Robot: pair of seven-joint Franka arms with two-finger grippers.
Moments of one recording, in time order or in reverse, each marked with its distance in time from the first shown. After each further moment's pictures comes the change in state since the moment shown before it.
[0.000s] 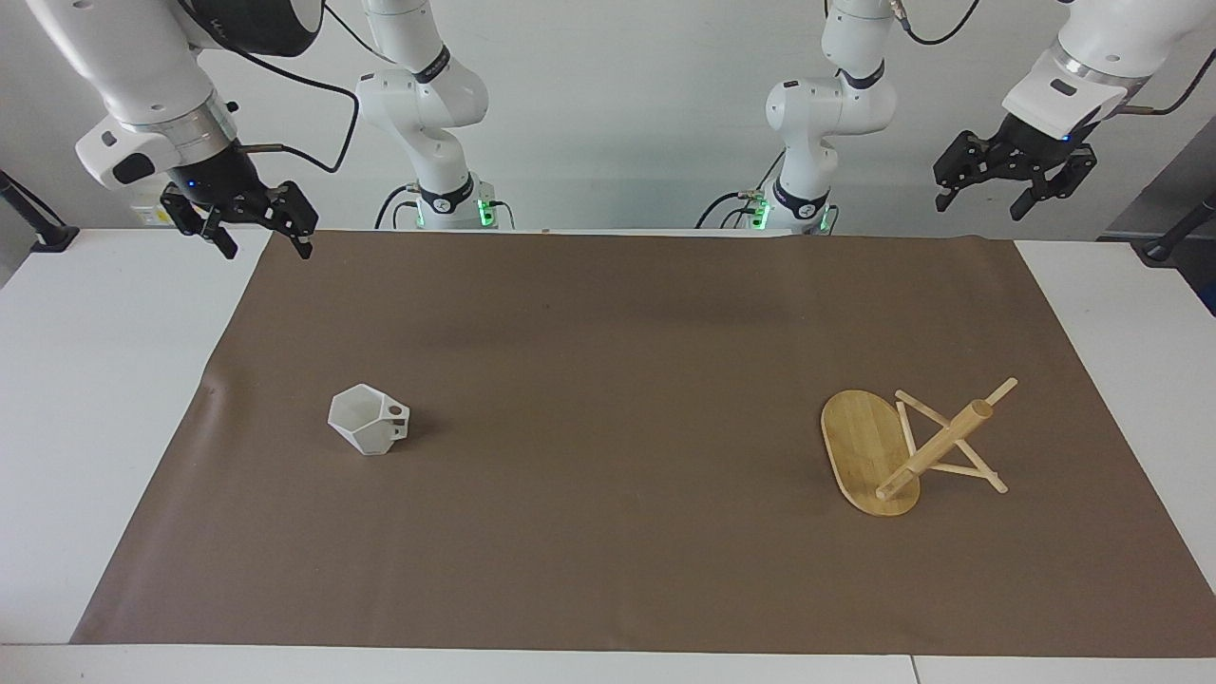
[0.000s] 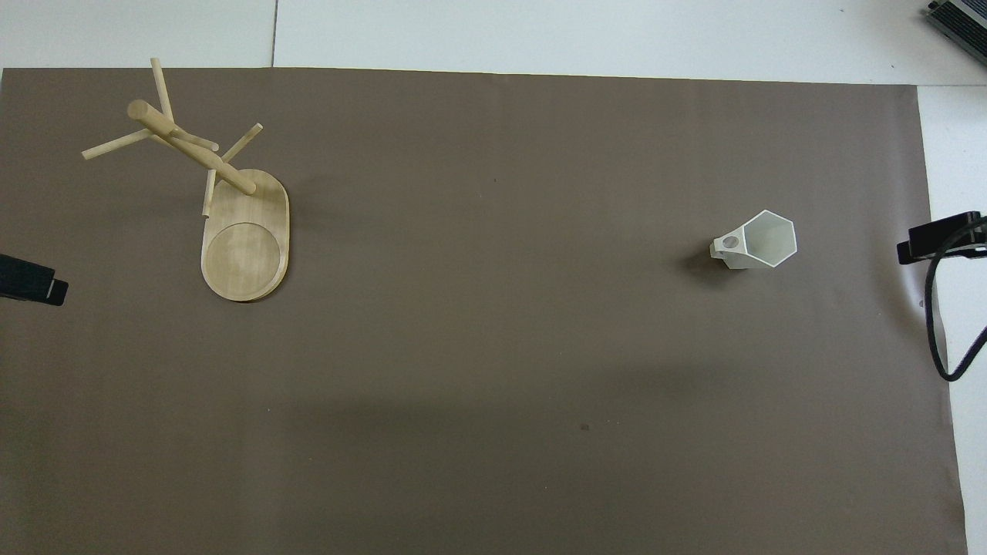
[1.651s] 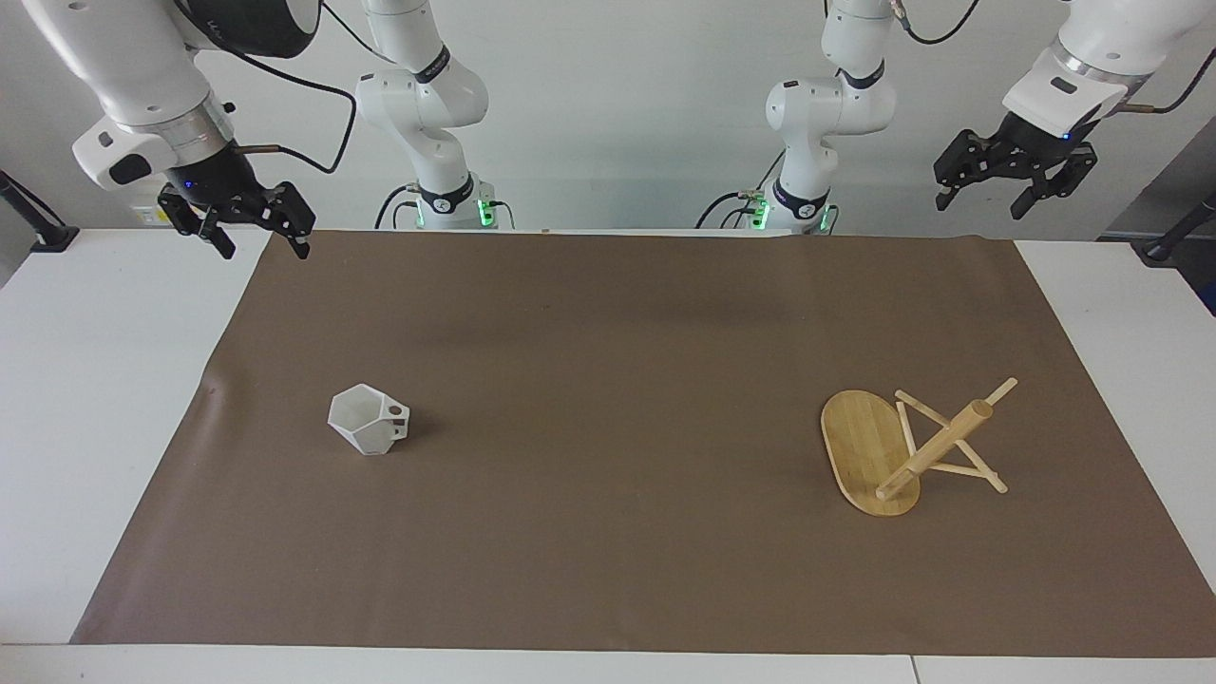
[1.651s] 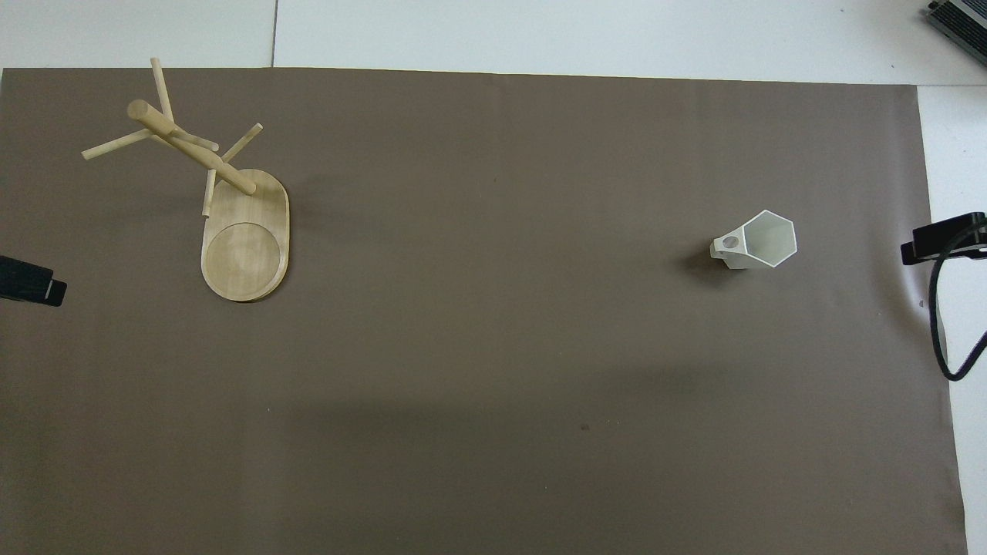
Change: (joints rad) left arm 0.001 -0.004 0.000 -0.002 0.000 0.000 0.000; right arm 0.002 0.000 -0.001 -0.002 0.000 0.000 -0.001
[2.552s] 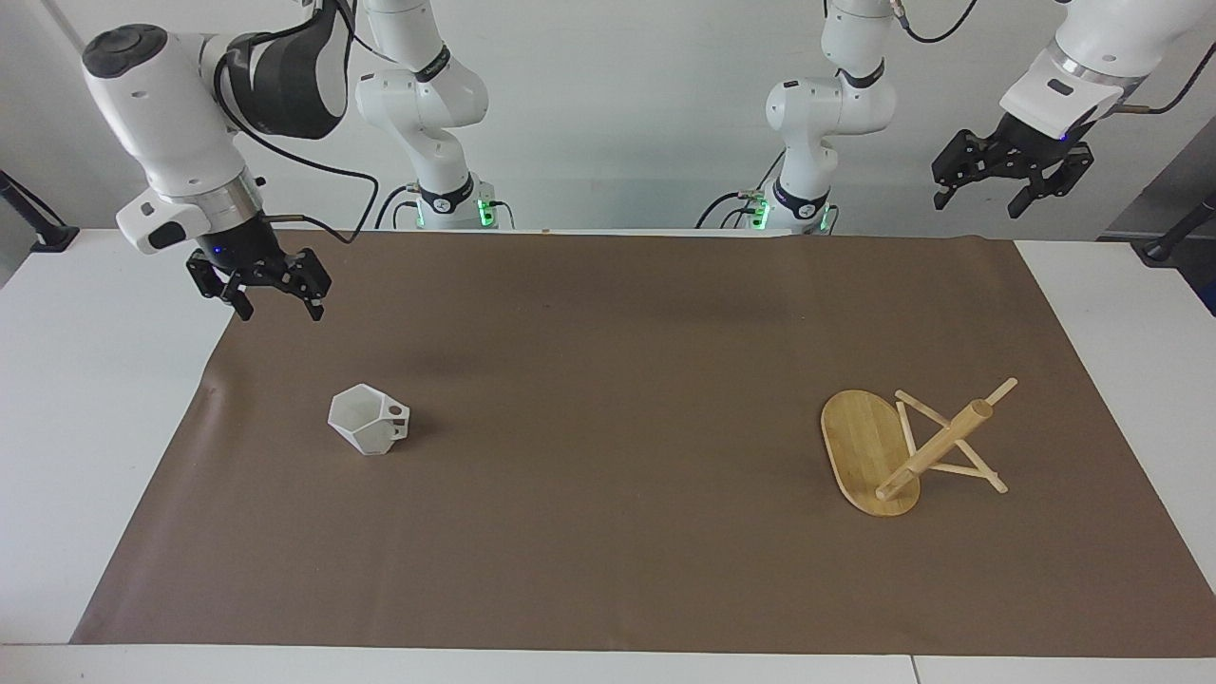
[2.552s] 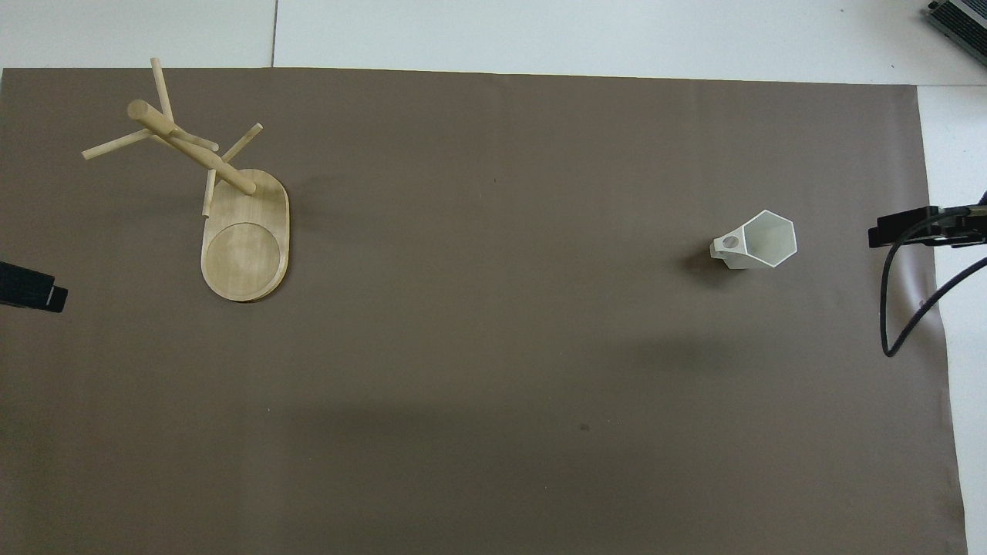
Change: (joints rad) left arm 0.001 -0.014 0.000 -0.026 0.000 0.001 0.000; right arm -0.004 -0.006 0.000 -0.293 0.025 0.409 -0.001
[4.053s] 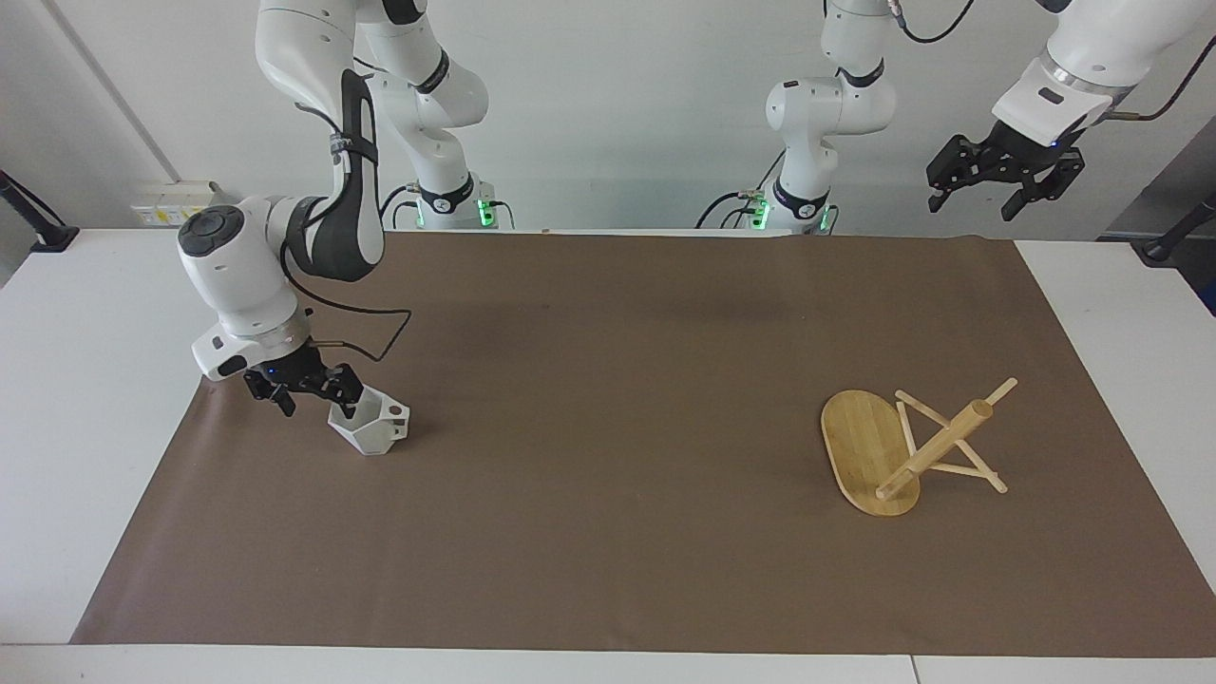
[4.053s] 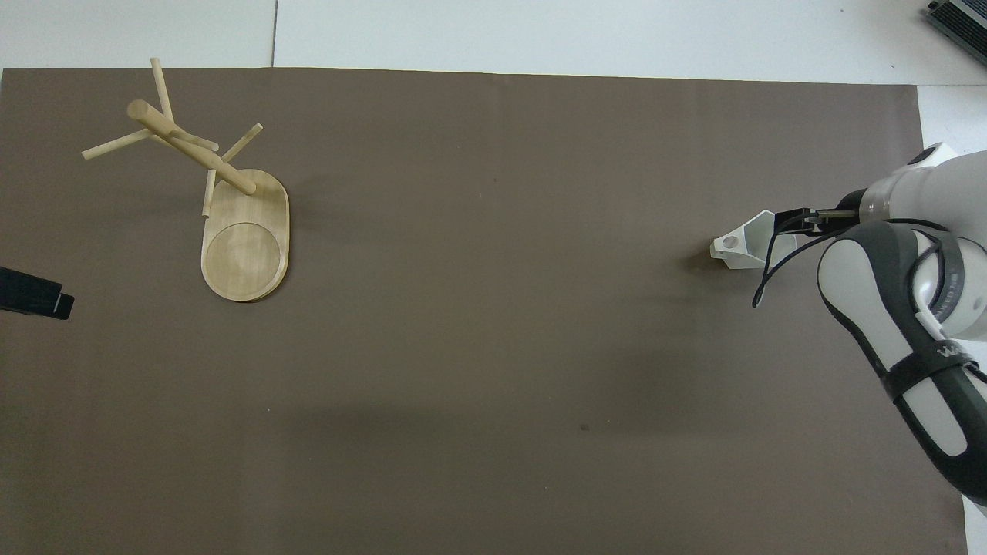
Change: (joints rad) left arm 0.000 -0.023 0.000 -0.055 0.000 0.025 0.000; right arm -0.010 0.221 0.004 -0.137 0.044 0.378 0.014
